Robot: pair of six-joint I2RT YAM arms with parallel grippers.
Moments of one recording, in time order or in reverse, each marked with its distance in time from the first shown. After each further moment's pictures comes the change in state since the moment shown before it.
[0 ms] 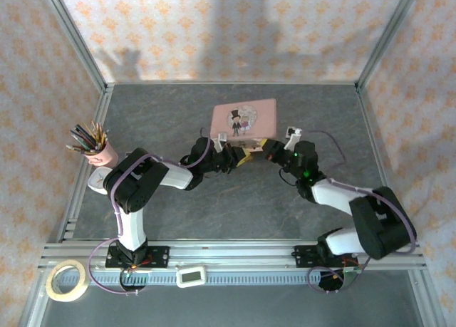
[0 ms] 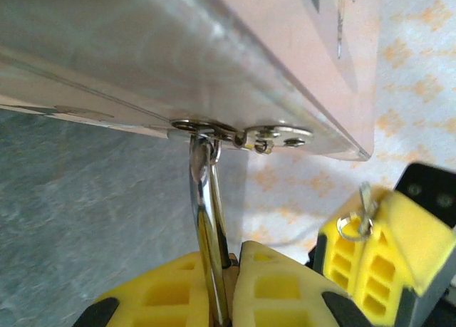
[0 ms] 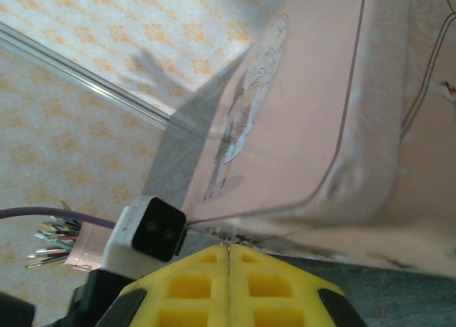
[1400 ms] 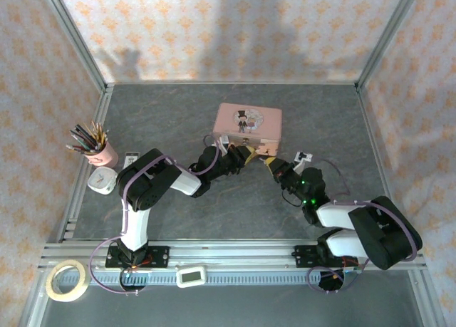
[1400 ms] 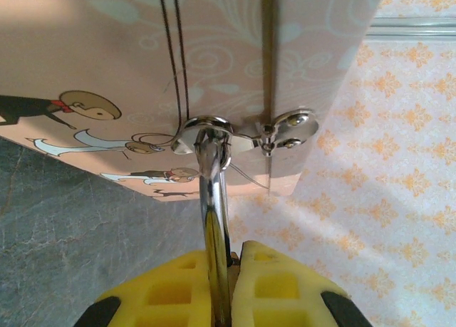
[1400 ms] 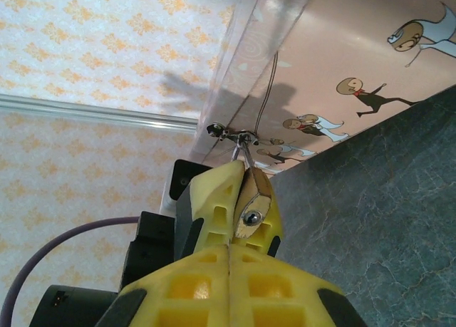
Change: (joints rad) left arm -0.099 0.087 -0.002 0.190 -0.262 -0.129; right arm 0.040 -0.038 -0.308 0.340 0.021 0.474
